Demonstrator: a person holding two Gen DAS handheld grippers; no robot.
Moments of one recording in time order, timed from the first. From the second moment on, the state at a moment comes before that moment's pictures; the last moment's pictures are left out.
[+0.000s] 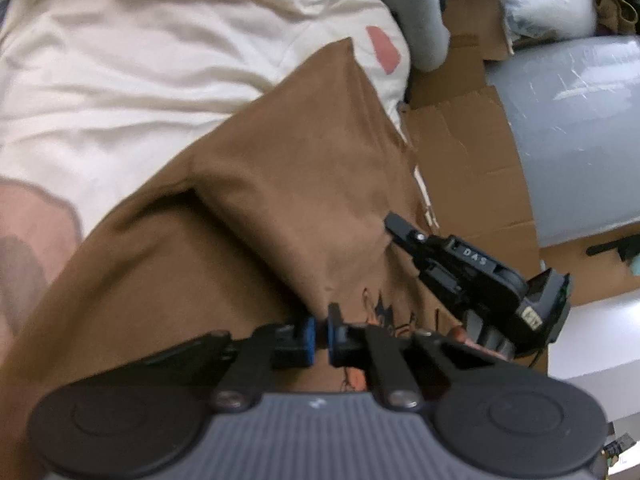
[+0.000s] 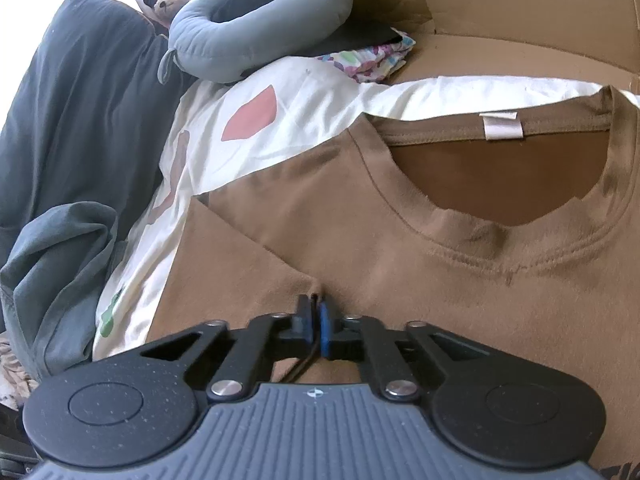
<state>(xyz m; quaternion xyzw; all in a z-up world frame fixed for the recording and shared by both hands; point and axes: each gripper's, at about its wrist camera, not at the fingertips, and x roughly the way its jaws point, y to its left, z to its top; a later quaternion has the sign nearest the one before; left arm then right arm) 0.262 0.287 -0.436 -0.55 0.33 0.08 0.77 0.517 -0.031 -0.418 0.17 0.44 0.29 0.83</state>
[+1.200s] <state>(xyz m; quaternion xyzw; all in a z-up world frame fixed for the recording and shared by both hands) 0.259 0.313 -0.404 -0.44 0.36 0.18 0.80 0.472 -0.070 -0.392 0.12 0.44 0.27 0.85</state>
